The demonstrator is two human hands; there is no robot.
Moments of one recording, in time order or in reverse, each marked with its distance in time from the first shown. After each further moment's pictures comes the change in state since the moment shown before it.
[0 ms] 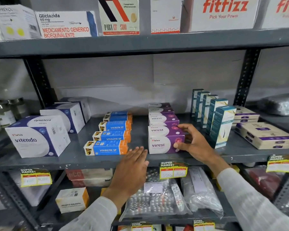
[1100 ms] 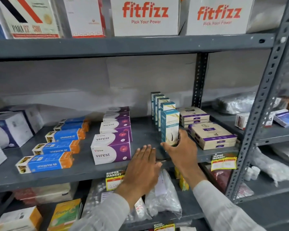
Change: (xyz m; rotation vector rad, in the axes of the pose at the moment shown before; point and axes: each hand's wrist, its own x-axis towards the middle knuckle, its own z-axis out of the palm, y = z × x) left_hand 0.099 0.185 0.061 0.064 -0.173 0.102; right_hand -0.039 0.027 -0.099 -0.567 0.591 0.138
